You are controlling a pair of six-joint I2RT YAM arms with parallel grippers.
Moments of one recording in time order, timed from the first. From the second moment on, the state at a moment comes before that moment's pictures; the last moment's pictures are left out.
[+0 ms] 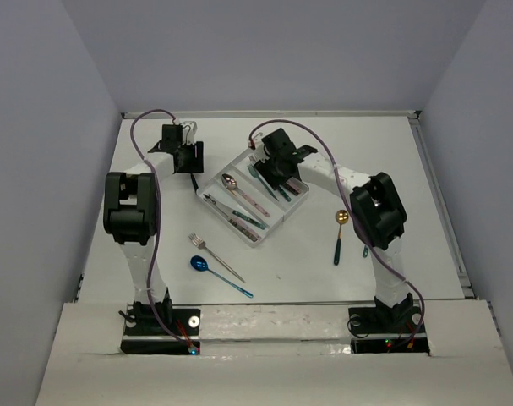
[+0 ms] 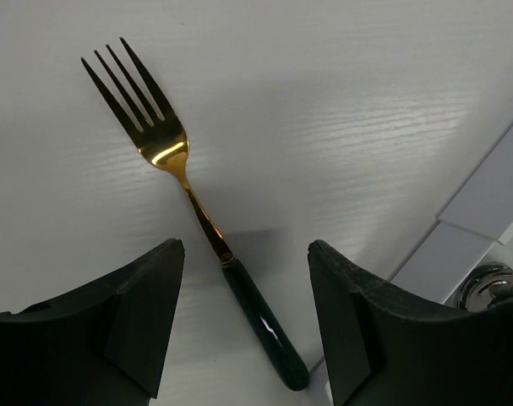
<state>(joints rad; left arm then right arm) -0.06 1.98 1.35 -0.20 0.12 -0.04 0.63 2.12 1.72 -0.52 0.12 -0.20</state>
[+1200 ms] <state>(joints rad) -0.06 2.03 1.37 -0.22 -0.04 0.06 0.66 2.06 1.64 -0.52 0.09 -0.18</state>
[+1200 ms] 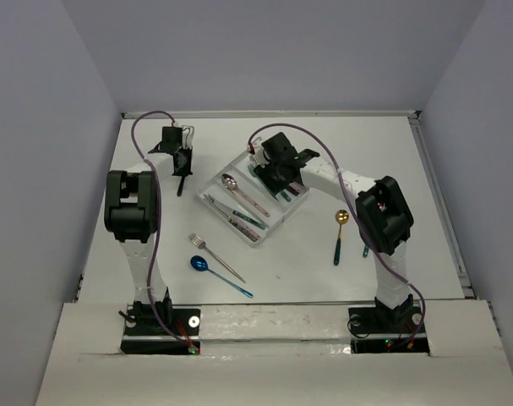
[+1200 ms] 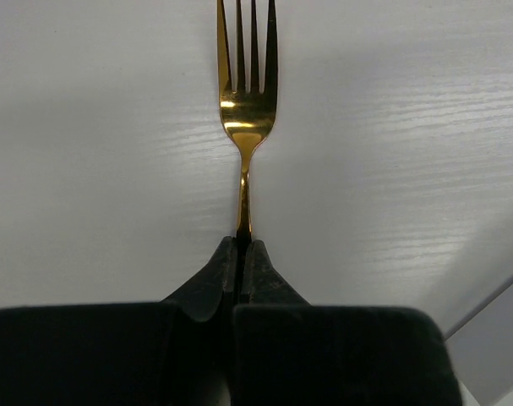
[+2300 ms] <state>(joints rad) -0.03 1.28 1.10 -0.10 0.15 -0.29 0.82 2.18 2.12 -0.04 -0.44 0.27</state>
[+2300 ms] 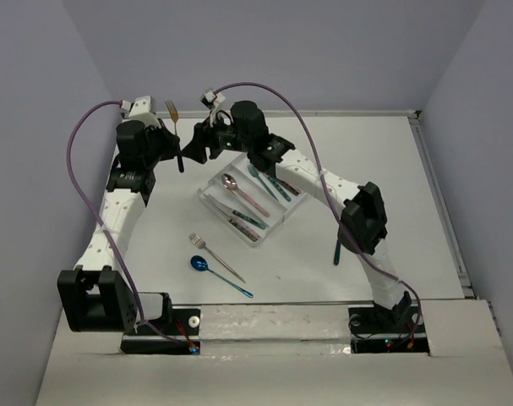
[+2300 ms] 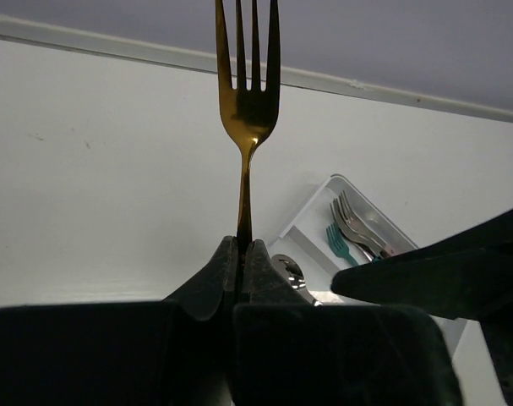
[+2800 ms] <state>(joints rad) -0.05 1.26 1.09 -0.05 0.18 -0.35 0.83 2.25 2.13 -0.01 -0.46 0.30</state>
